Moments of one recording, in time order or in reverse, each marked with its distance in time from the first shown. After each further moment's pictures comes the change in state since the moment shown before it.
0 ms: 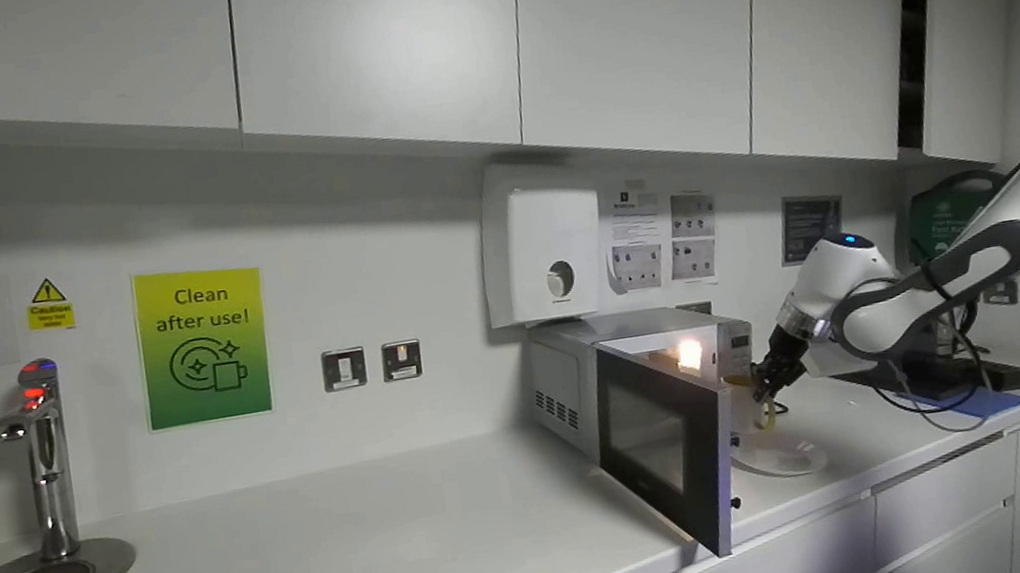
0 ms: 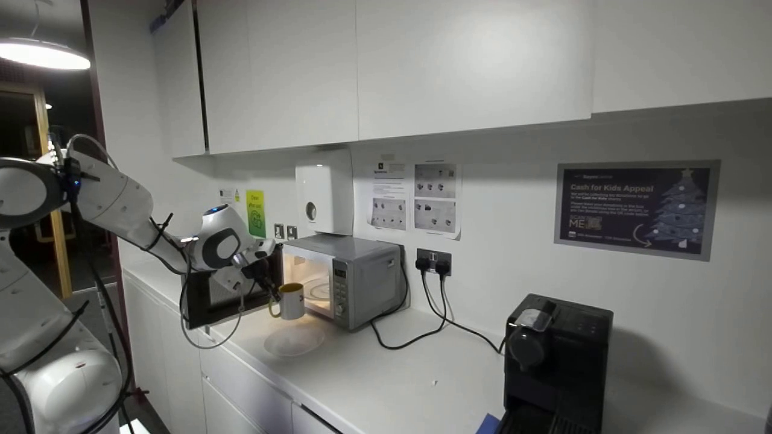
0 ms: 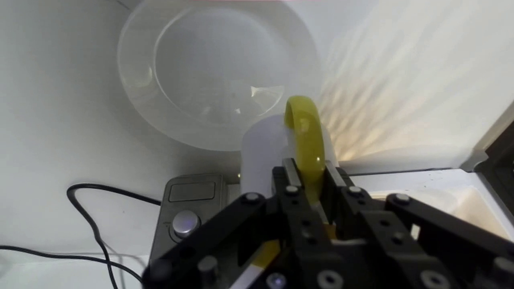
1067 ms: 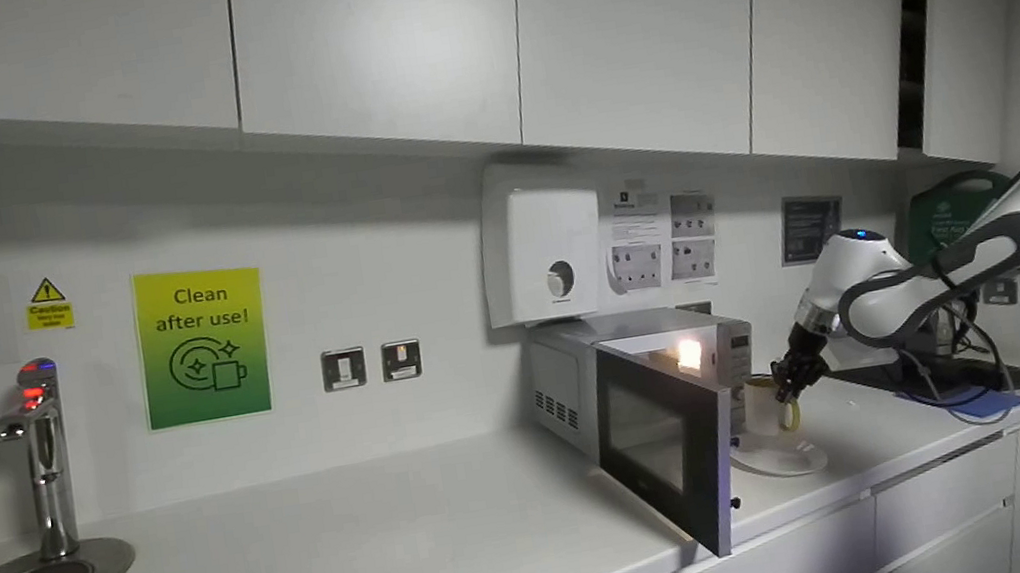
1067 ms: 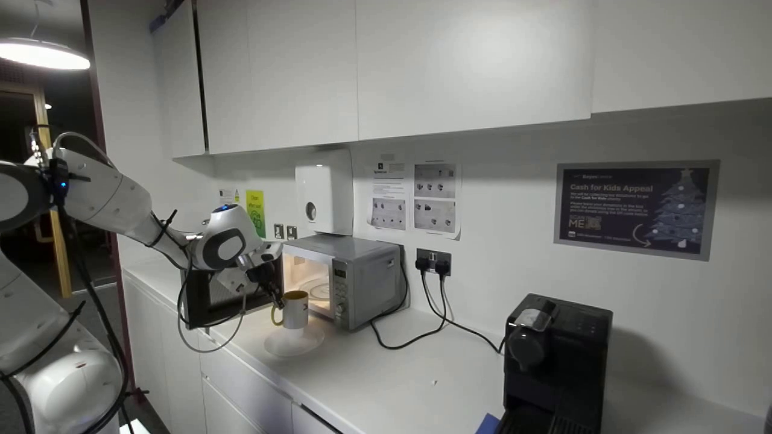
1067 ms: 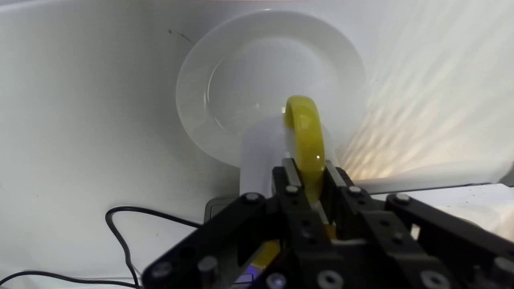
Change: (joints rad) arm 0.004 -0.041 -0.089 -0.018 0.047 -0.092 -0.097
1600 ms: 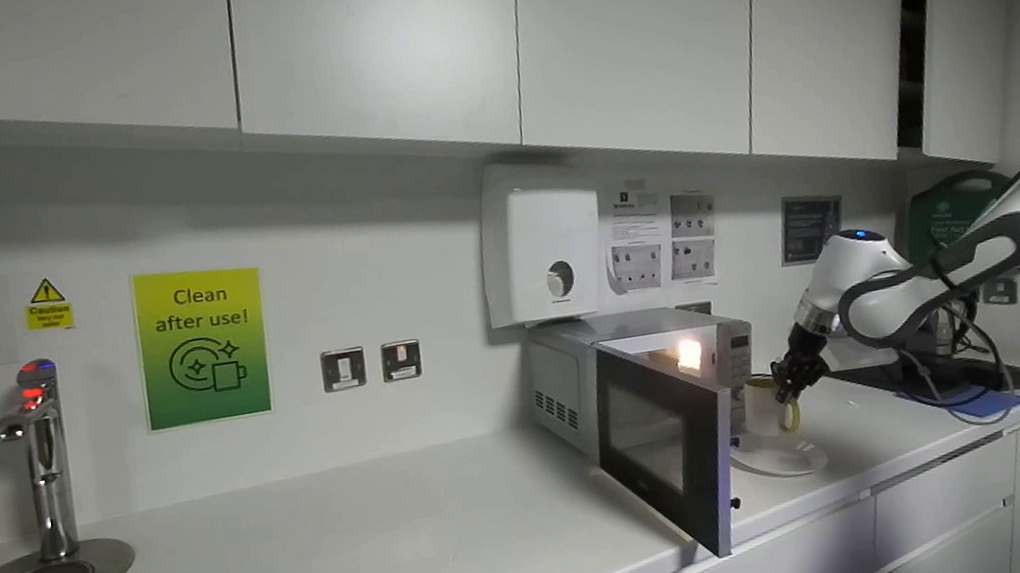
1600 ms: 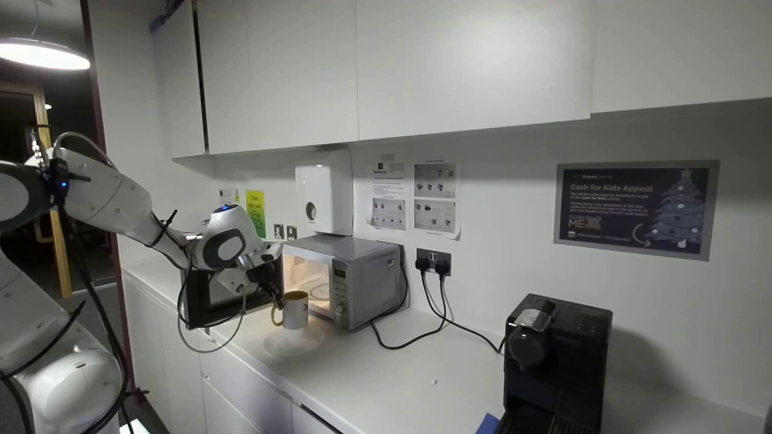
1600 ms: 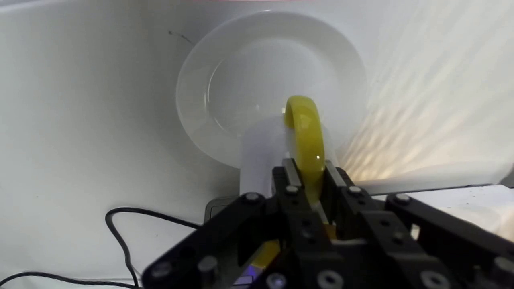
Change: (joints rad) arm -0.001 0.002 0.001 0.000 0.000 0.000 0.000
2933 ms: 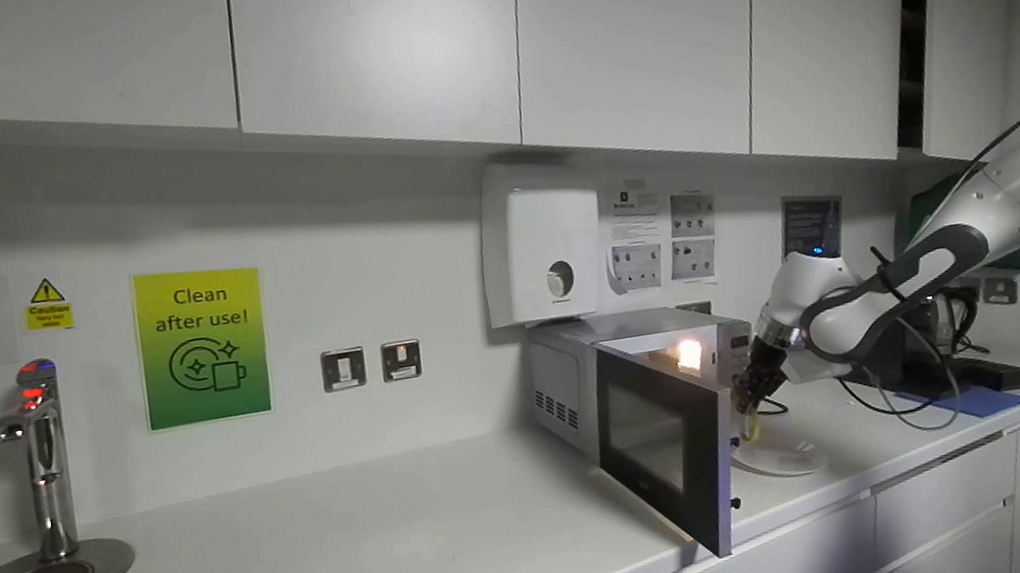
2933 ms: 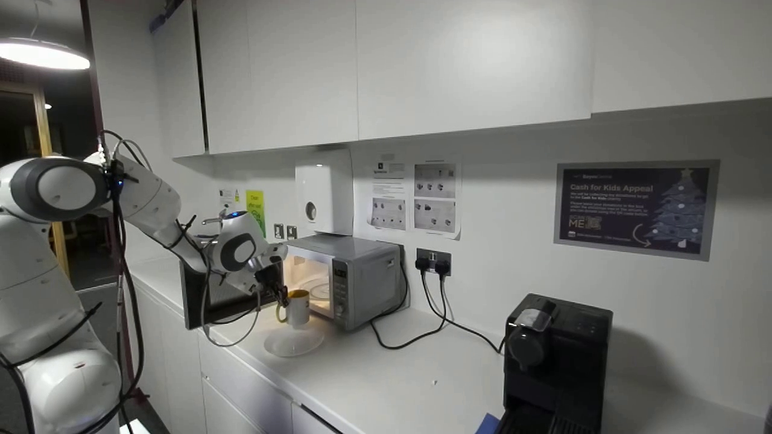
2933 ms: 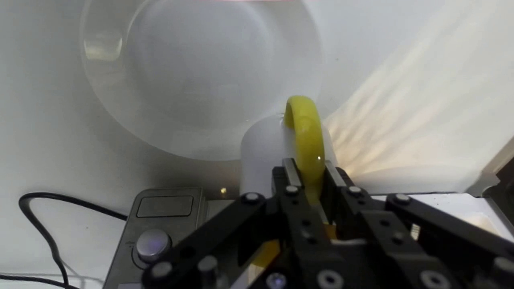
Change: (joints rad) arm -0.013 0.221 0.088 0.132 -0.018 0.099 0.001
